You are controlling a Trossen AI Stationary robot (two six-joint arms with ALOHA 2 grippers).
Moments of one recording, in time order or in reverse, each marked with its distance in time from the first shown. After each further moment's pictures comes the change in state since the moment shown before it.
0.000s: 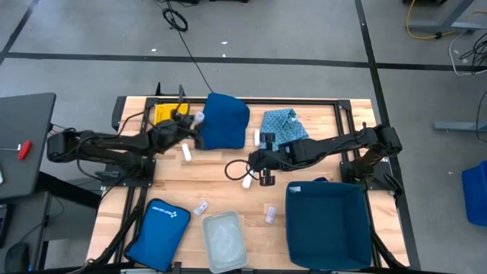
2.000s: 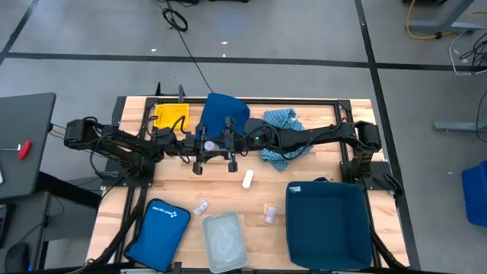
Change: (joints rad) left arm -0.190 0.294 0.000 0.720 0.701 0.054; right arm -0.182 0.173 0.001 1.047 -0.536 -0.203
